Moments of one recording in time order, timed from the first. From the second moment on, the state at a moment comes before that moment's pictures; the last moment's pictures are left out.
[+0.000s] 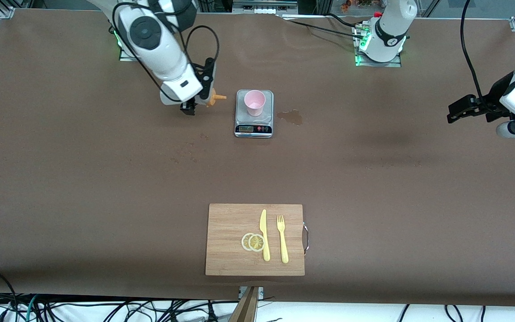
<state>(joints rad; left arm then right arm) -0.09 0.08 0.07 -1.54 -0.01 1.52 -0.09 0.31 0.00 0.38 -2.21 0.11 2.15 -0.81</state>
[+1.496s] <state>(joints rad) -0.09 0.08 0.07 -1.54 -0.01 1.52 -0.09 0.46 0.22 0.53 -2.06 -0.32 1.97 -0.27</state>
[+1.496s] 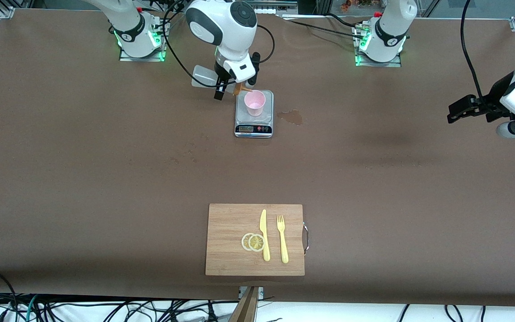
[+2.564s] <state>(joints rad) -0.09 0.08 0.07 -1.54 -0.01 1.52 -0.09 0.47 0.26 0.53 -1.90 -0.35 1.83 -0.27</state>
